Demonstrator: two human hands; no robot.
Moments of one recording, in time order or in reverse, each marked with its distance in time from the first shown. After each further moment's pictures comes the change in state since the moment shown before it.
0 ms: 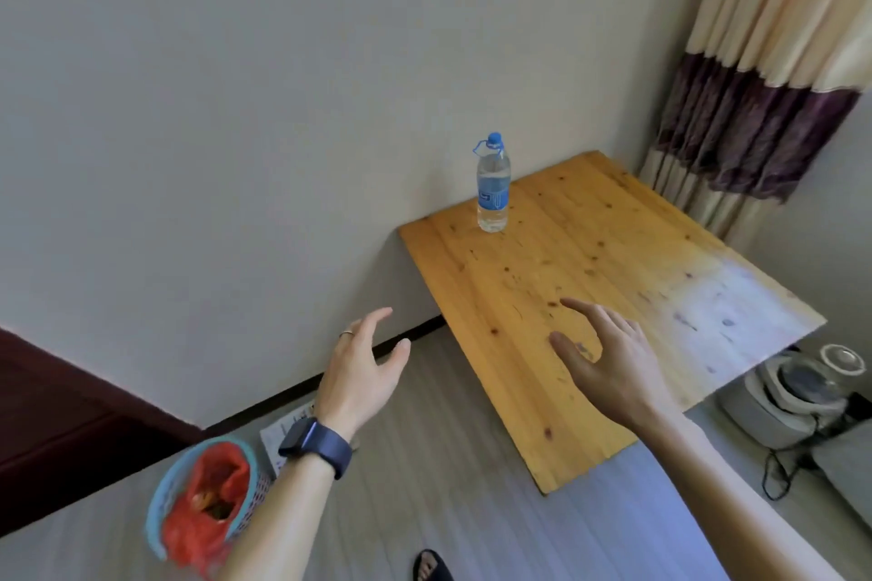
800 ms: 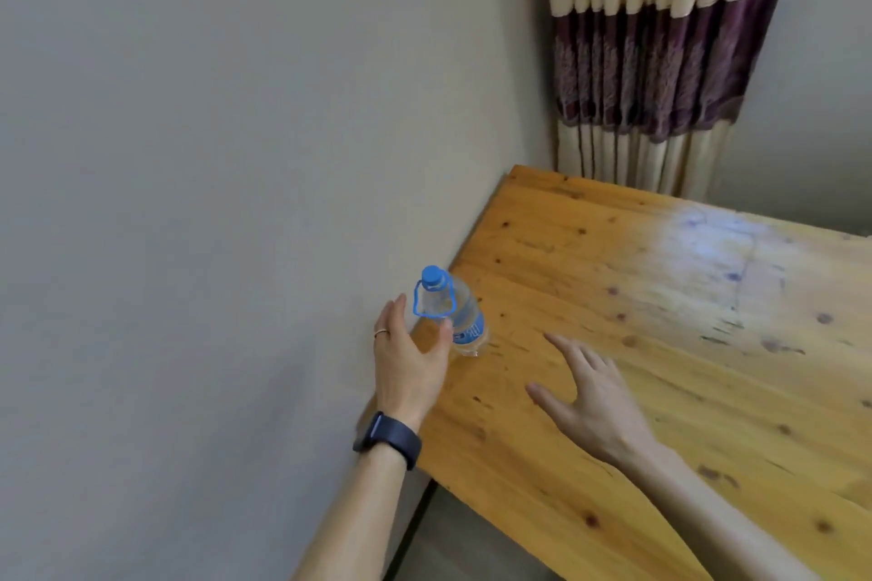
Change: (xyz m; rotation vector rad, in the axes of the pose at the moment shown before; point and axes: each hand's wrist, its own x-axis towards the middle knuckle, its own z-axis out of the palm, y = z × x) left_hand 0.487 0.102 0.131 -0.009 -0.241 0.268; right_hand 0.340 0.034 0.134 0.159 0.139 0.413
